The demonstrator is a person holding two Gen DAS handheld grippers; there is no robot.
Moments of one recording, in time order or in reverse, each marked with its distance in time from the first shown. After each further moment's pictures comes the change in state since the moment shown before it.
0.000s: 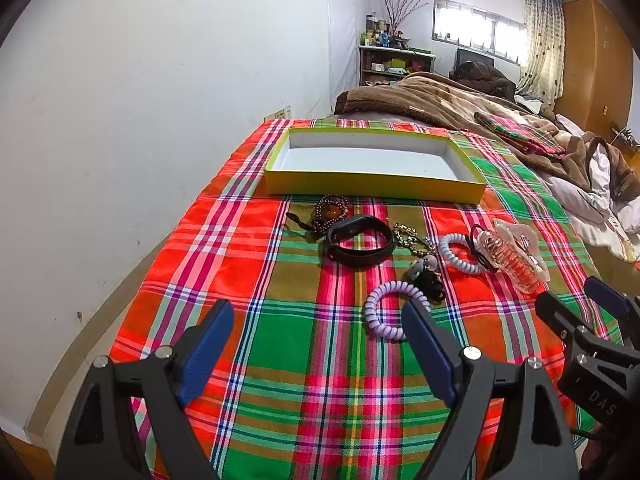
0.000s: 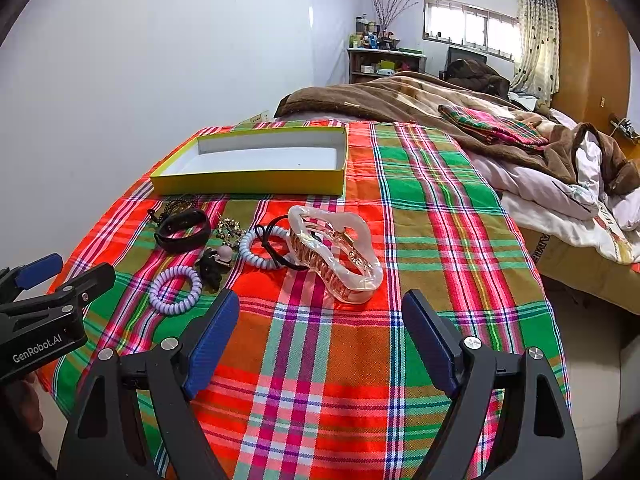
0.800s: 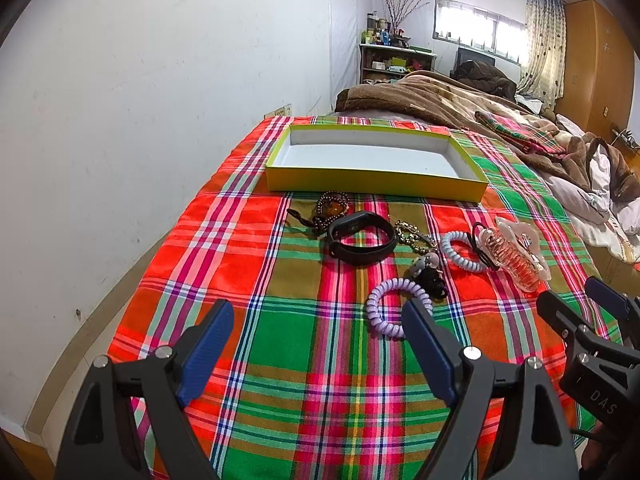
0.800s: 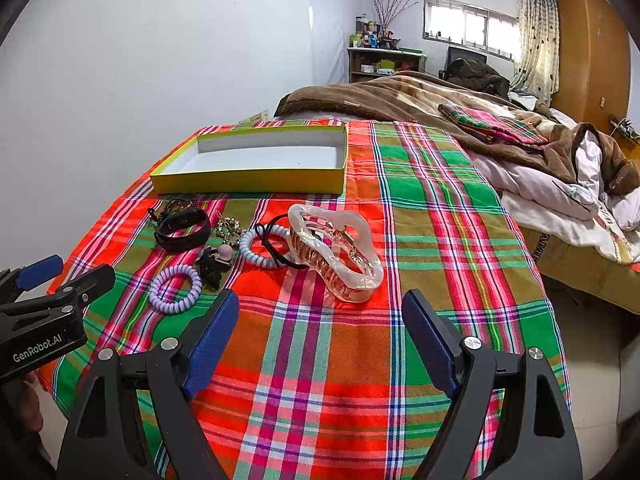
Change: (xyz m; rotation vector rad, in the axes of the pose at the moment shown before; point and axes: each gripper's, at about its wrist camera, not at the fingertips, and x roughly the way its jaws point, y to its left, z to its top) left arm 0.000 0.001 0.000 -0.001 0.005 -0.002; right arm 0.000 0.000 0.000 -0.001 0.001 -0.001
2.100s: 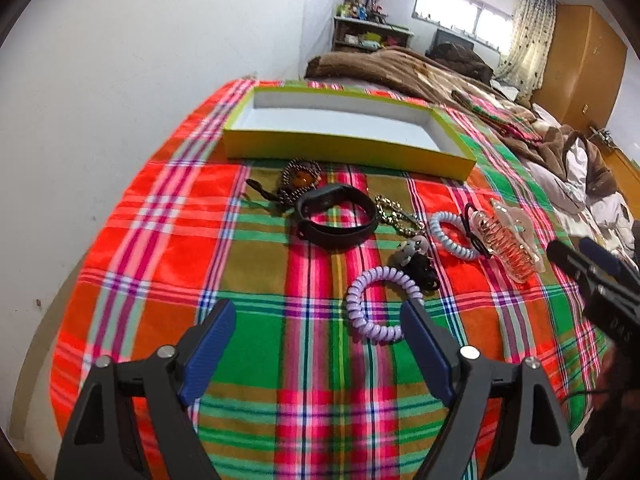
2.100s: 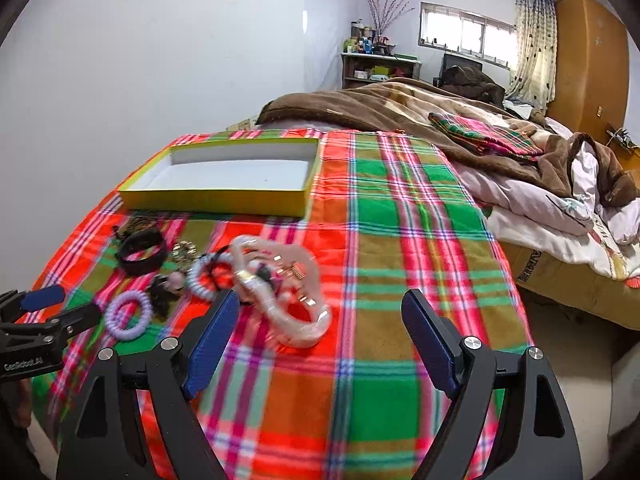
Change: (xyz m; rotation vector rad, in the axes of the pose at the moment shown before) left arm 0.049 0.003 0.003 -0.003 0.128 -0.169; right arm 0.028 -0.038 0.026 -0.021 -0.015 -0.033
